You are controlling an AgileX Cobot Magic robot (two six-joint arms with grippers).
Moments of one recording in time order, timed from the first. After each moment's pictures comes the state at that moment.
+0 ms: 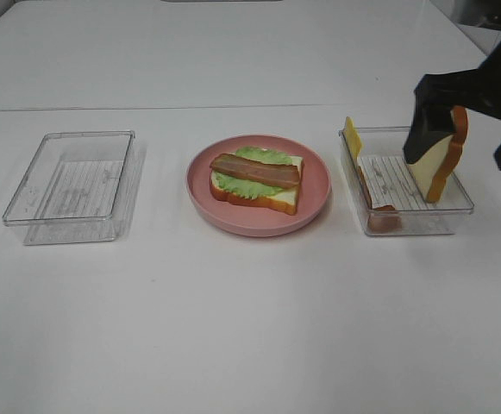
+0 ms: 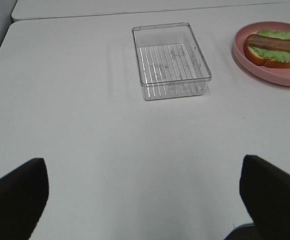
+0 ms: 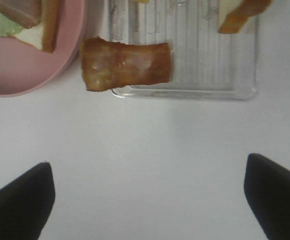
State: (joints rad) left arm 0.04 -0.01 -0.52 -0.10 1.08 0.08; right arm 0.15 1.60 -1.16 0.16 0.99 0.04
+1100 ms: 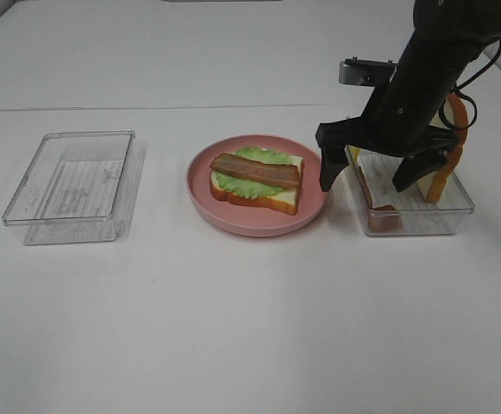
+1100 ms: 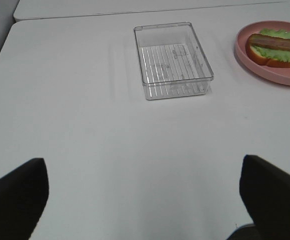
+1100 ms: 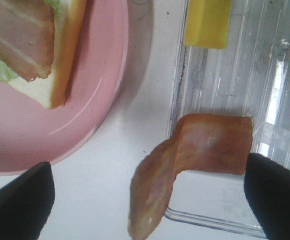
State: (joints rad) left arm 0.04 -0.01 -0.52 -0.10 1.08 0.08; right arm 0.26 2.03 -1.42 0.17 0.92 0.06
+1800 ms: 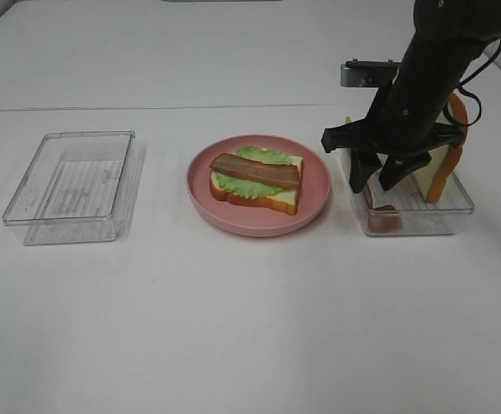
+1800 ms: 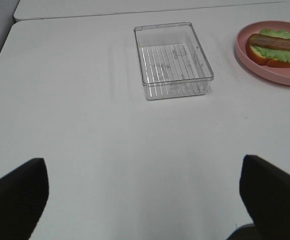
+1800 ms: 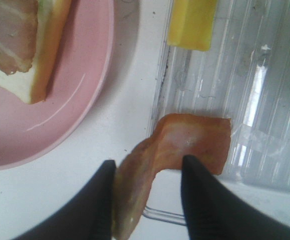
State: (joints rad) left arm 0.04 -0.01 -0.52 -0.10 1.08 0.08; right arm 0.26 2.03 -1.42 0.11 0.93 0.04
